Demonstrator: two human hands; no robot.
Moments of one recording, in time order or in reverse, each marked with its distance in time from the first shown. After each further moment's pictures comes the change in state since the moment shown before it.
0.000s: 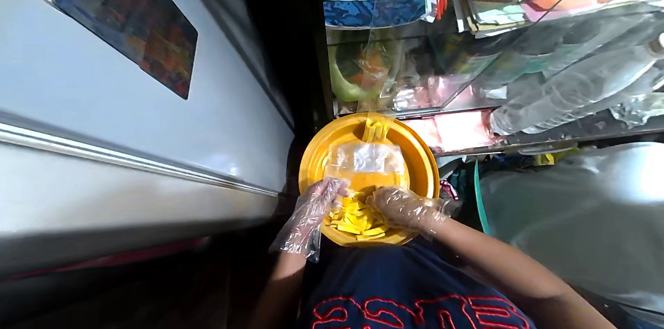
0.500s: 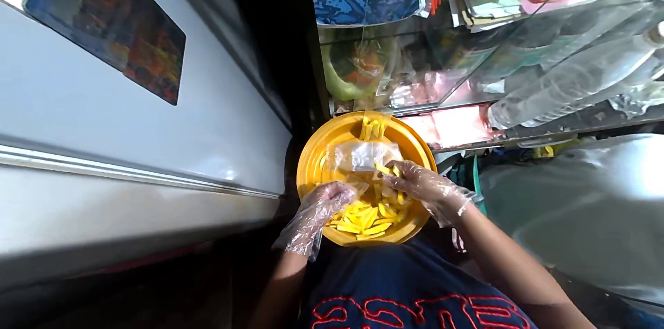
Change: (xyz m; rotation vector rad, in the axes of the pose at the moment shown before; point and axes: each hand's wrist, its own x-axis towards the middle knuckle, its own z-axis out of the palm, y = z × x) left_hand 0.004 0.008 0.001 0.261 -0.165 0.011; right_hand -0.032 0.040 -0.027 0.943 0.305 0.062
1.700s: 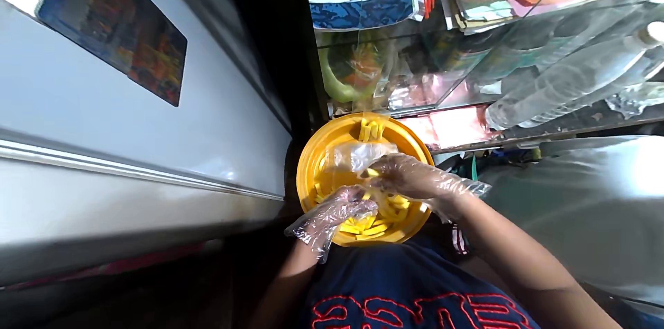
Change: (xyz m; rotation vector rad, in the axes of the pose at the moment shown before) left_hand 0.007 0.007 0.030 -0.461 -0.222 0.094; right_hand -0.006 -0.054 -0.004 -0.269 -0.071 -0.248
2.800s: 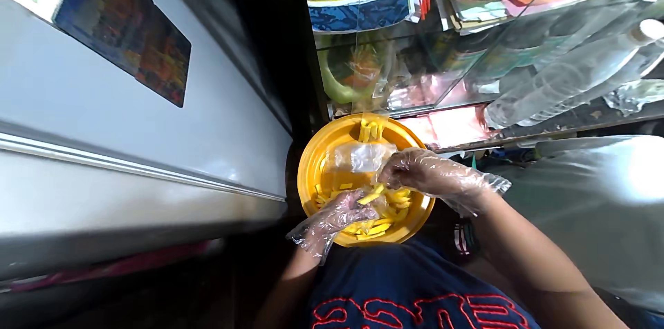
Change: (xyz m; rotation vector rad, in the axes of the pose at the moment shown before) left_hand -0.003 -0.008 0.000 0.025 -0.089 0.108; right_hand -0.021 0.009 -0.016 -0.021 0.078 -0.134
